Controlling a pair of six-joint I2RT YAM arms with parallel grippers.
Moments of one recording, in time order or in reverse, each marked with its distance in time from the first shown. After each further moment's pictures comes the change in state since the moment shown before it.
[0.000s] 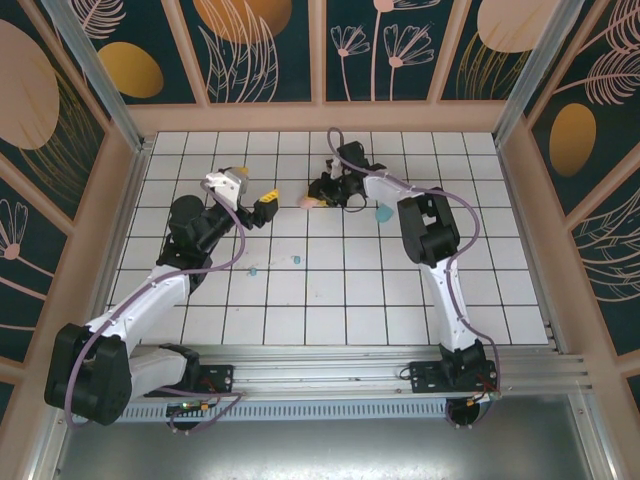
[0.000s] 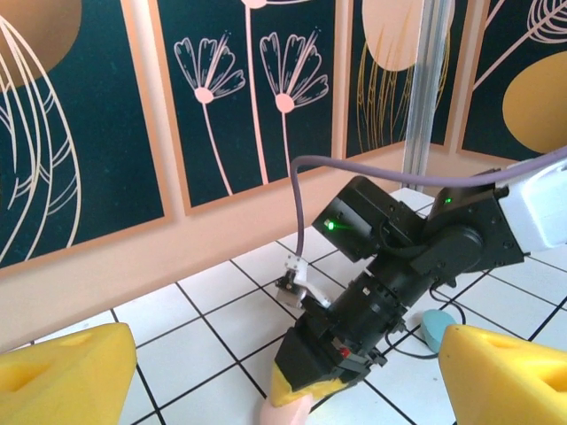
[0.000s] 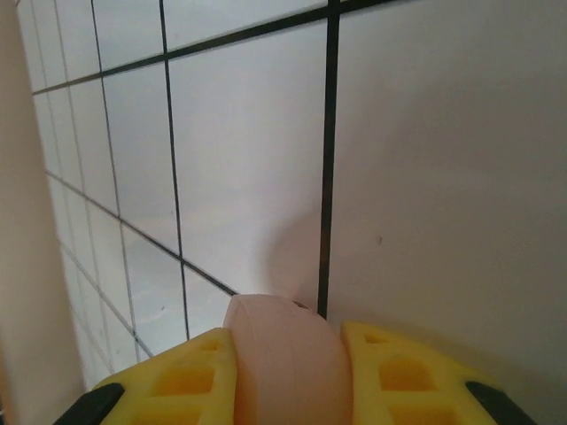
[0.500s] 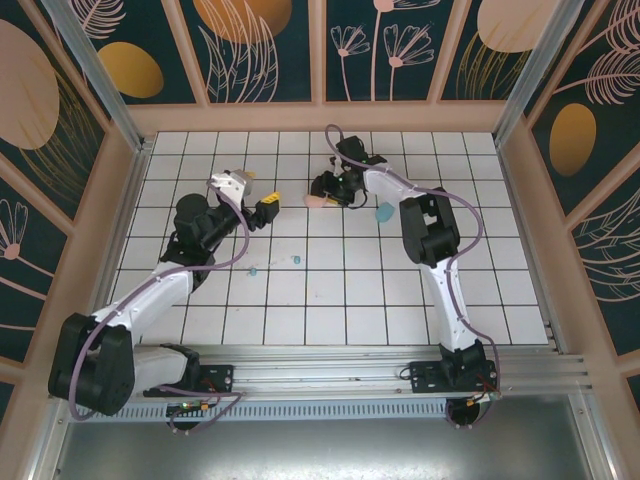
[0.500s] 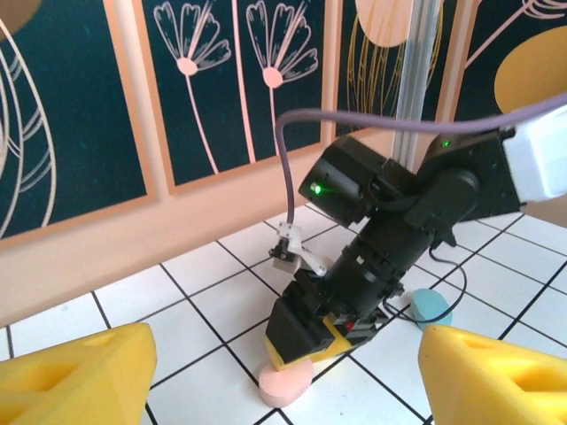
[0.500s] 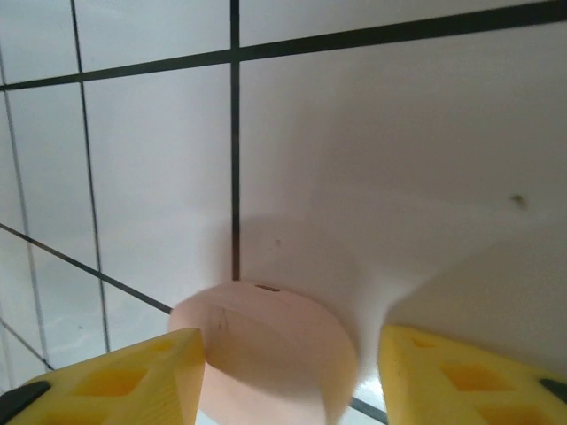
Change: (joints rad) left arm 0.000 0.069 0.008 0.005 0.033 -0.004; right arm -0.002 -0.015 0.078 -0.209 0.193 -0.126
